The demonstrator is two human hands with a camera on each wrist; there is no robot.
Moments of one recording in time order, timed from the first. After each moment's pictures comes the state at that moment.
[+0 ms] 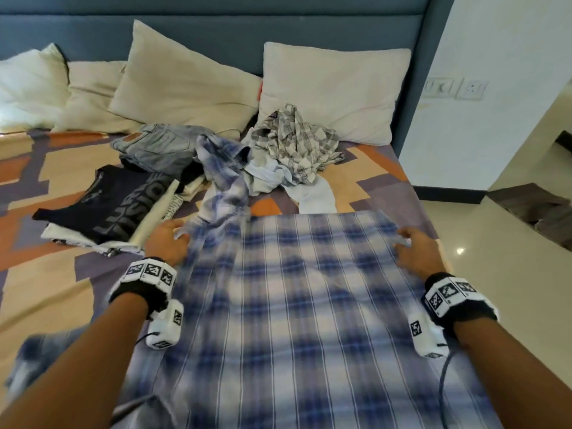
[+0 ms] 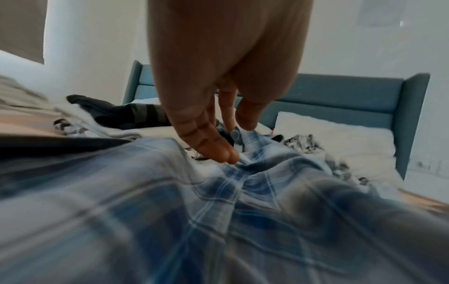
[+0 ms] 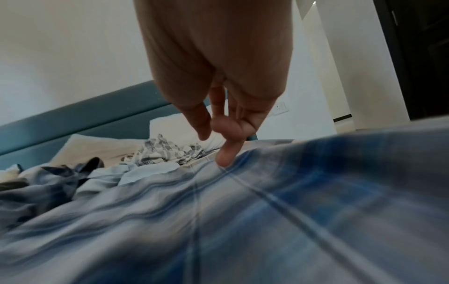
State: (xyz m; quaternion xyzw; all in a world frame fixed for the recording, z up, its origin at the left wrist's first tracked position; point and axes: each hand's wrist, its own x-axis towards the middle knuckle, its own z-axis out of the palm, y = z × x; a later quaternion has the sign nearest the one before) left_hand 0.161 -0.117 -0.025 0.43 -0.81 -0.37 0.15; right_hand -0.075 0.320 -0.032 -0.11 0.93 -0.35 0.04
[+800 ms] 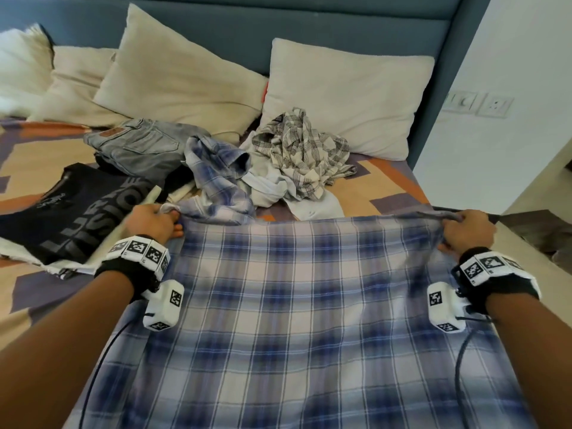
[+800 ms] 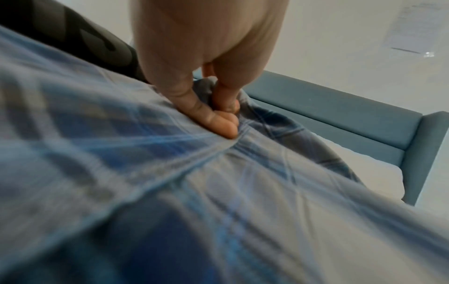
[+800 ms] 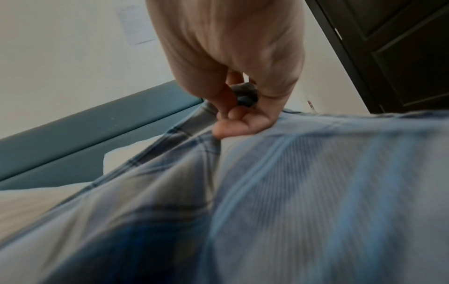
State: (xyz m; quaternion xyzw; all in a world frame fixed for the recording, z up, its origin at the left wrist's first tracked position) left_hand 0.077 -0.163 -0.018 0.48 -0.69 -0.47 0.27; right_hand -0.208 0.295 -0.010 0.06 0.93 -0.36 -0.09
